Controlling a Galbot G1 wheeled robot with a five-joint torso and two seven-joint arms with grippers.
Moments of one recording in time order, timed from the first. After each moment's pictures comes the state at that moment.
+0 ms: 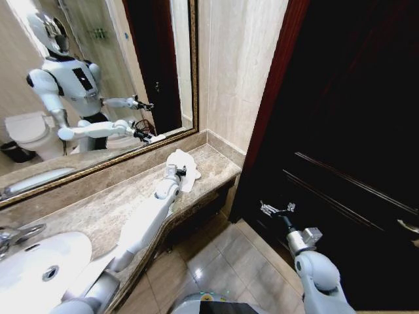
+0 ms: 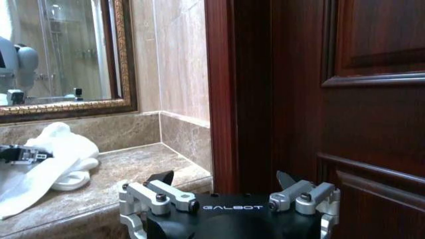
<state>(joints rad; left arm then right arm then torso) 0.61 -1.20 -0.06 -1.41 -0.60 0.44 -0.37 -1.46 1.43 0.74 2.02 0.24 -0.11 -0.27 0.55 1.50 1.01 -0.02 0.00</state>
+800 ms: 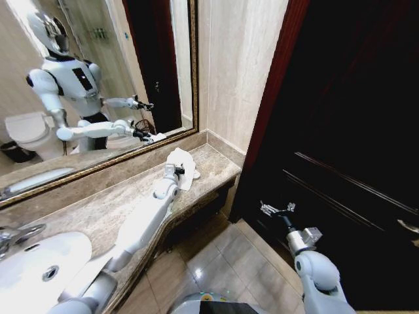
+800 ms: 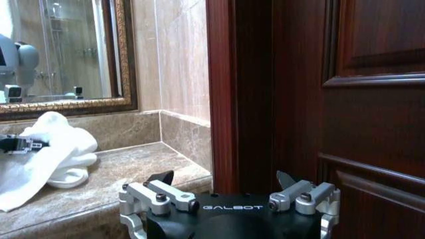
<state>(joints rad) 0.60 -1.18 -0.05 -1.43 -0.57 0.37 -0.36 -1.46 1.42 0.74 2.02 0.23 -0.10 -0.27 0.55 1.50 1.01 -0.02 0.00</state>
